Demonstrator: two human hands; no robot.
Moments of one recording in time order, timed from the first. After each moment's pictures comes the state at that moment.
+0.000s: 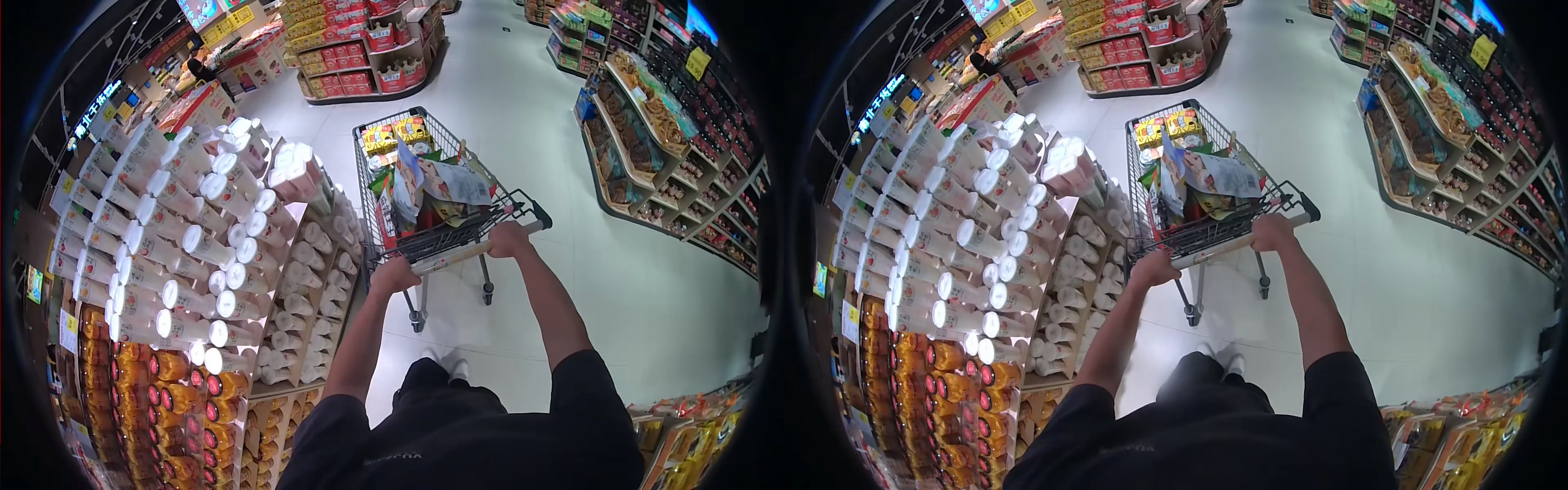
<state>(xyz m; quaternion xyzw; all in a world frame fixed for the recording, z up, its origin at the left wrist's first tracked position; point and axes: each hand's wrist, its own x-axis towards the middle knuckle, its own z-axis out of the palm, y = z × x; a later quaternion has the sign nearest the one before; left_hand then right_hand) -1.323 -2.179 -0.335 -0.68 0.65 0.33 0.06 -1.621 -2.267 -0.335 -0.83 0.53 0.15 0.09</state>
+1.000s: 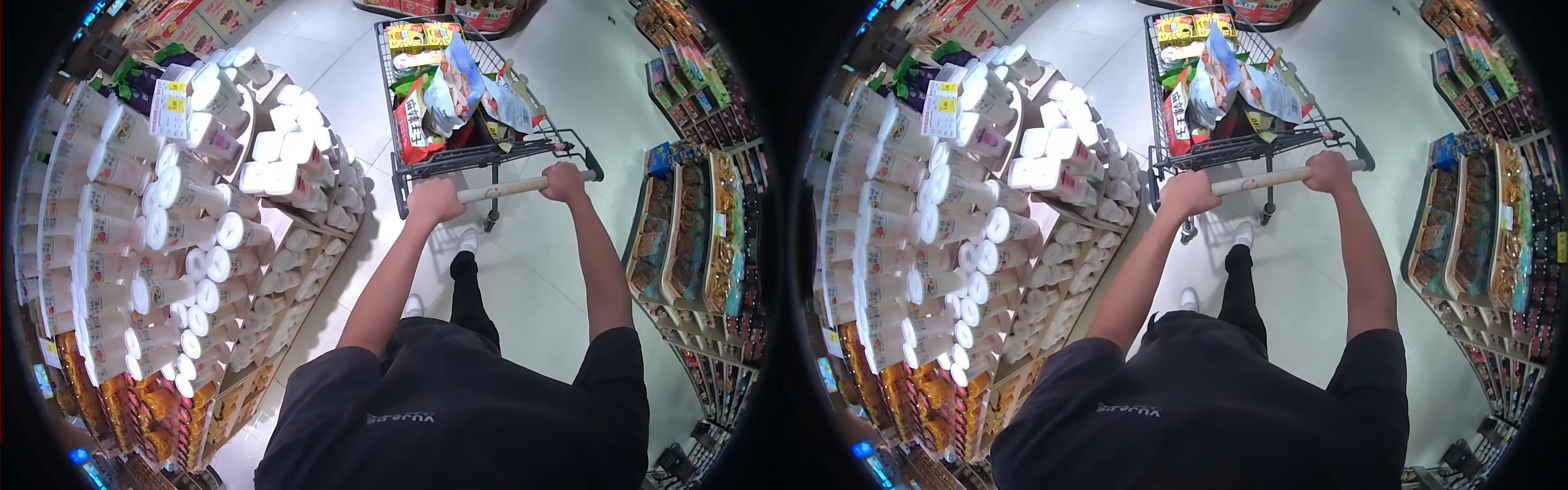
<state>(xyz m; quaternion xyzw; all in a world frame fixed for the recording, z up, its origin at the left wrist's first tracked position) -1.290 -2.574 -0.368 -0.73 0.59 0.35 0.01 -1.583 -2.730 -0.404 -0.90 0.39 0.16 -0.03</state>
